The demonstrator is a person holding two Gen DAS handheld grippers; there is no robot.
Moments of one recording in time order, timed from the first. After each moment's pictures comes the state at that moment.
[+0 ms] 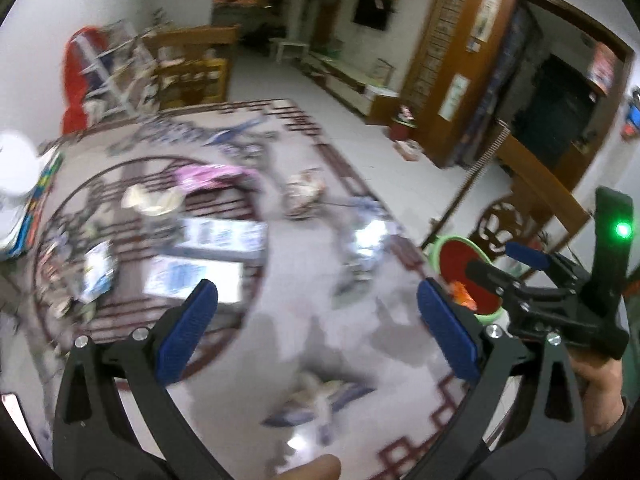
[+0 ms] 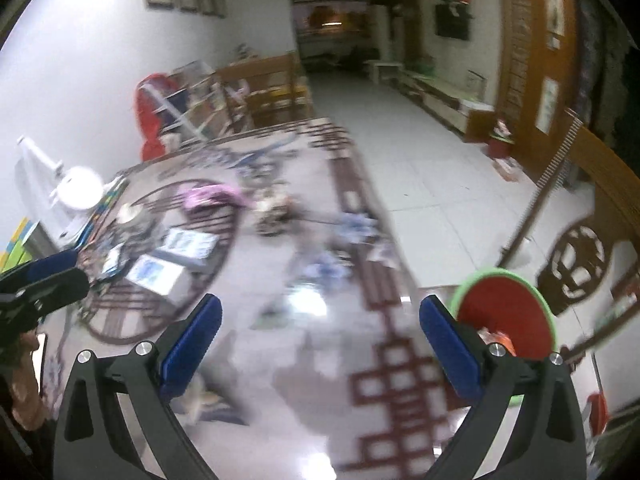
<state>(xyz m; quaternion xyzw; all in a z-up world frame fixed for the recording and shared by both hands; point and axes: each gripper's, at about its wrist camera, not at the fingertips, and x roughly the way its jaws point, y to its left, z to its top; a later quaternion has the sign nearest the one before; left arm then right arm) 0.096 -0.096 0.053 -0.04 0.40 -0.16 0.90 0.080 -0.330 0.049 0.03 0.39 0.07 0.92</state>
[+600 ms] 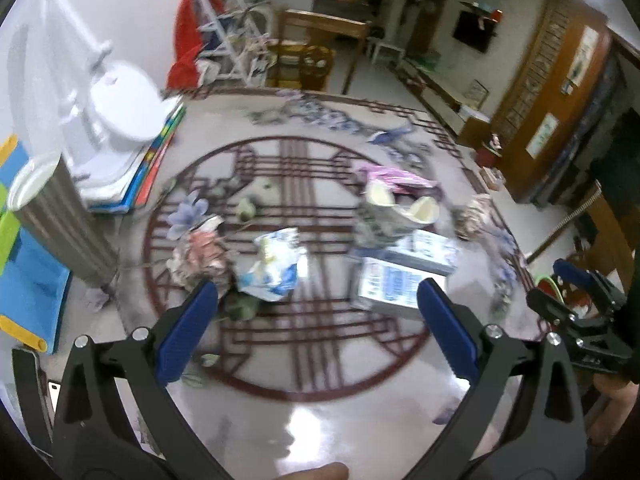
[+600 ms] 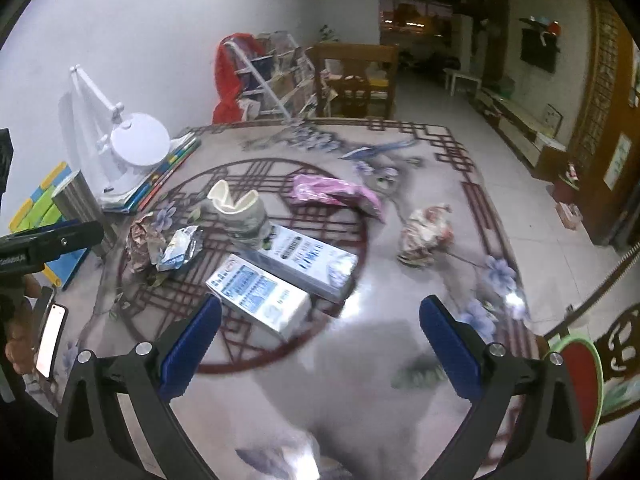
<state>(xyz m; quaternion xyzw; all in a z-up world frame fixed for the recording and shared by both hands) 0.130 0.094 0.024 -0.10 0.43 -0.01 0.90 0.138 -0.171 0.031 -0.04 0.40 0.18 0.90</state>
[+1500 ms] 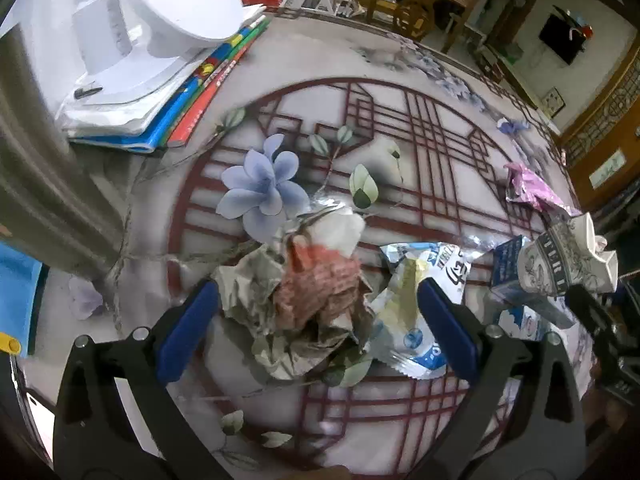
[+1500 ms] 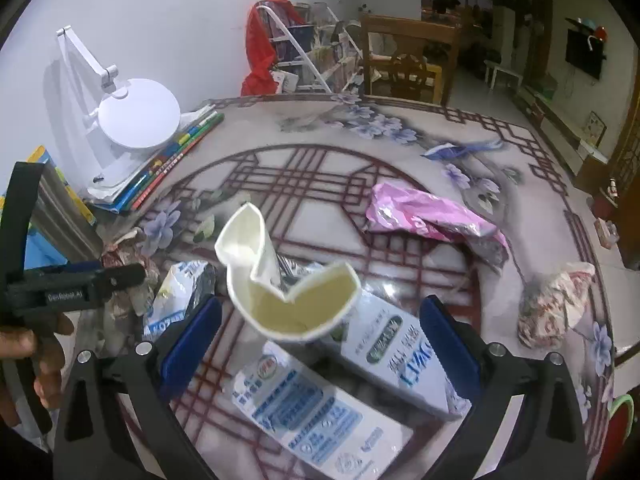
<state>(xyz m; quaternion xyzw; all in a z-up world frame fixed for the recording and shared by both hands) 0.211 0.174 -0.073 -0.14 0.50 0.10 0.85 0.243 -0.069 -0.032 -0.06 0.42 0.24 0.87</state>
